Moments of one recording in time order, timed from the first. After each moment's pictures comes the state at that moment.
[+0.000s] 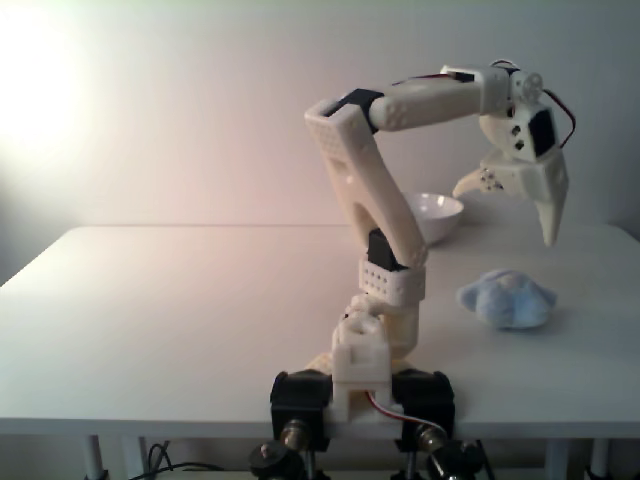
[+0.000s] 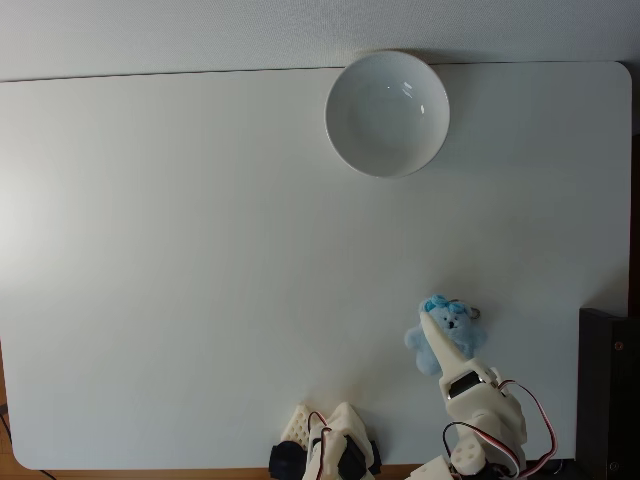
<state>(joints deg) 55.6 116.0 115.0 65.7 103.3</state>
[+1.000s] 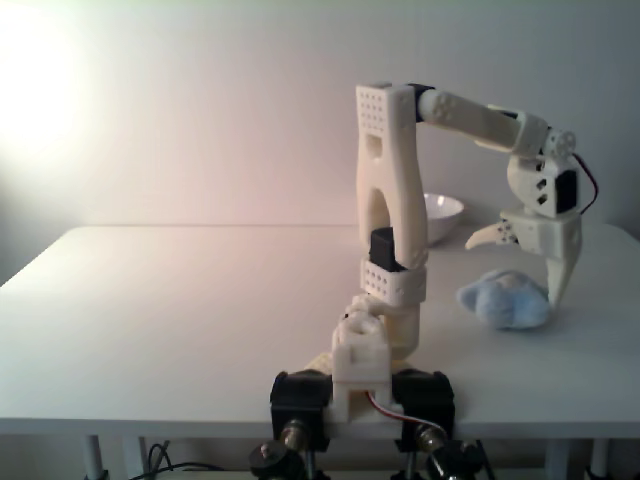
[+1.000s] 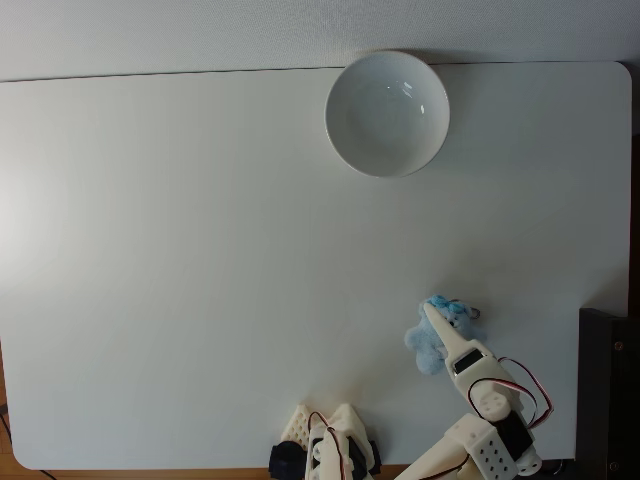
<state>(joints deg) 59.0 94.6 115.0 58.4 103.4</state>
